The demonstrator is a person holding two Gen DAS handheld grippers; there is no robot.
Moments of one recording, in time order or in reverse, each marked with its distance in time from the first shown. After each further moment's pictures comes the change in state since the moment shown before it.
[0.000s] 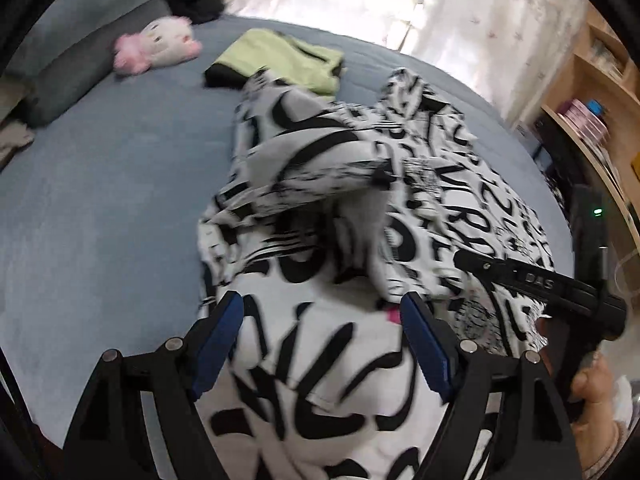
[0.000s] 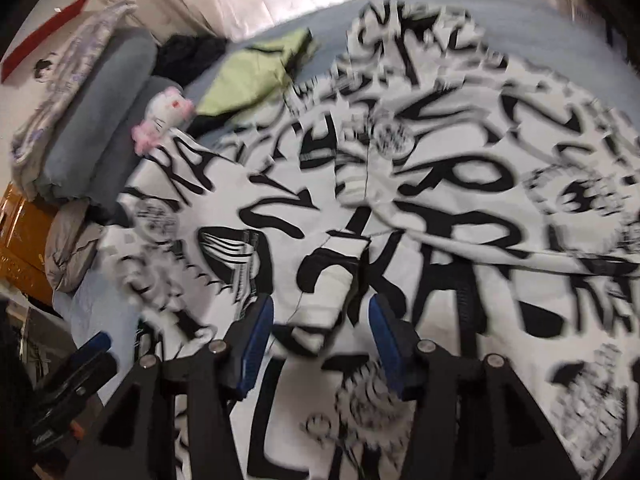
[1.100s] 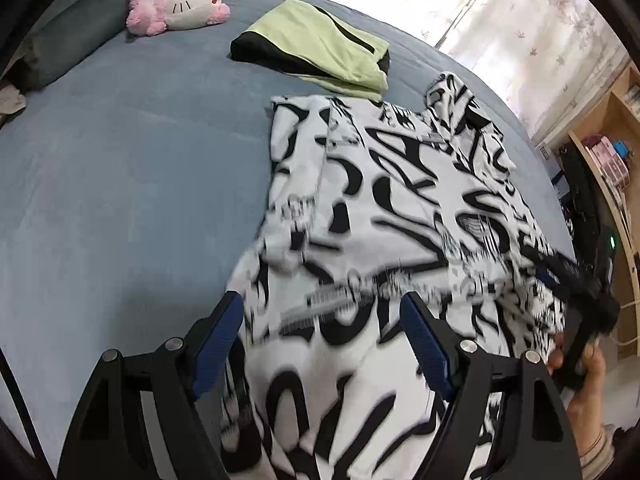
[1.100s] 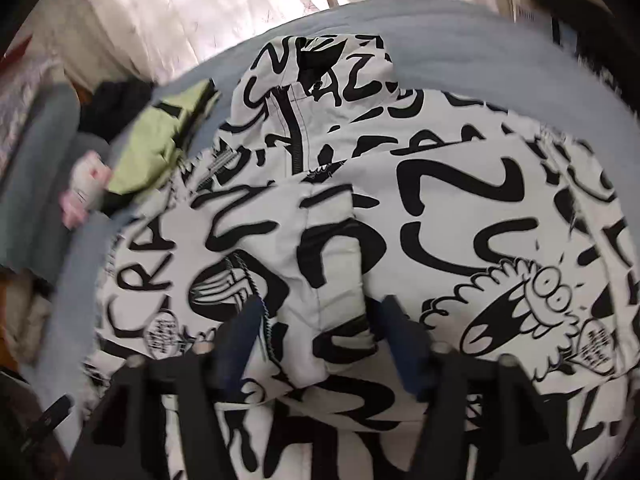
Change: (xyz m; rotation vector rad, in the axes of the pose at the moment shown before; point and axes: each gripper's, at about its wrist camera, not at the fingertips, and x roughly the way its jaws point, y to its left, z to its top) left arm 0.055 0.042 0.066 -0.122 0.085 -0.014; right arm -0.001 -0.094 0.081 0.126 -0.142 -0.162
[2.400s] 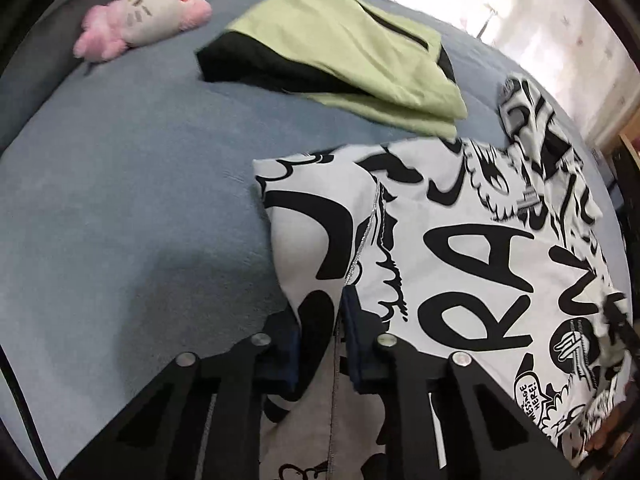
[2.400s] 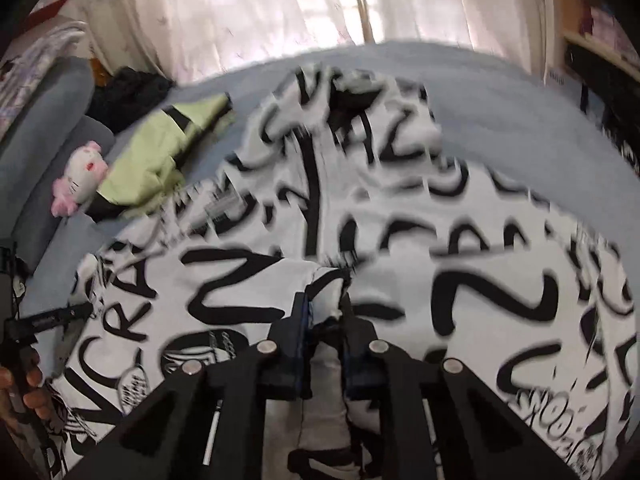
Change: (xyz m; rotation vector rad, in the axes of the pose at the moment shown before) left arm 0.141 -0.015 0.123 0.028 -0.016 0.167; right arm 0.030 0.035 0.050 -0.210 -0.155 -0.052
